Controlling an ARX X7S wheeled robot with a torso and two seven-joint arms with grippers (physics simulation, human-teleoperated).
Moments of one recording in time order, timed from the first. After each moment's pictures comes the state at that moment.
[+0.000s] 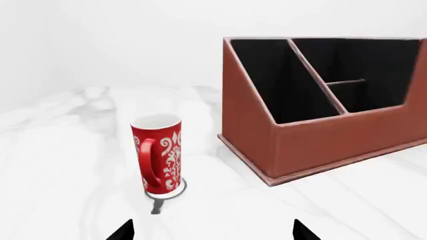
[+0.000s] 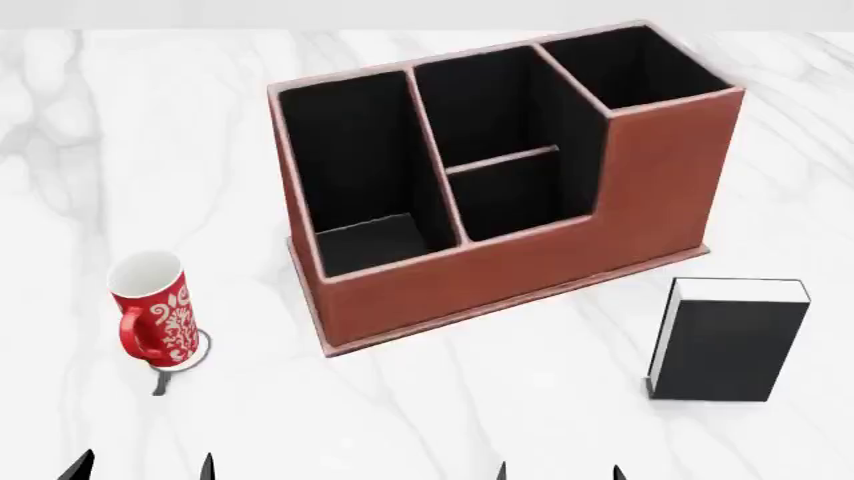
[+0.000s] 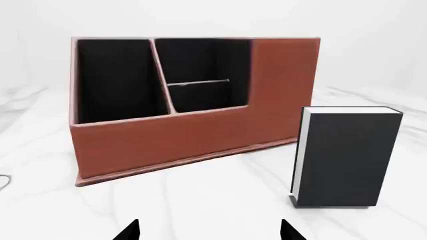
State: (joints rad) left arm 0.00 0.00 0.00 0.00 0.00 0.00 0.00; right arm 0.00 0.00 0.00 0.00 0.00 0.00 0.00
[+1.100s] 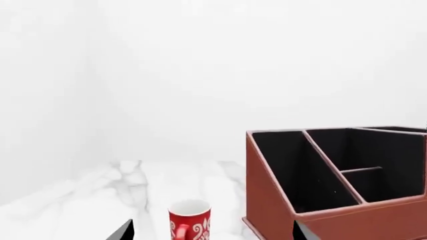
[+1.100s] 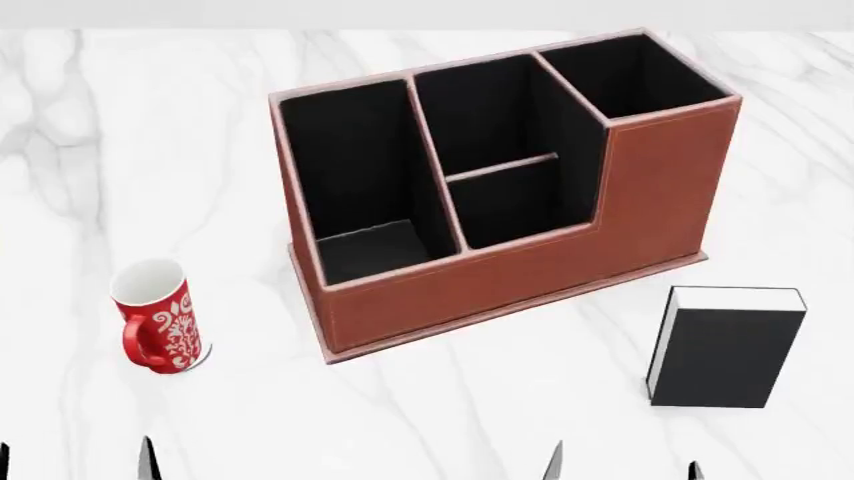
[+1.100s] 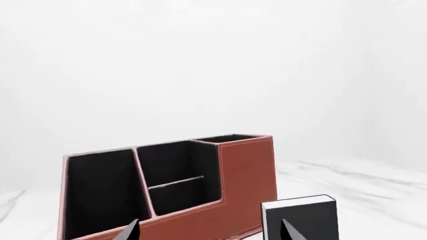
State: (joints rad) left arm 0.11 -0.07 0.08 0.05 0.01 0.36 -0.20; right arm -0.12 0.07 -0.05 -0.10 0.10 -0.37 0.16
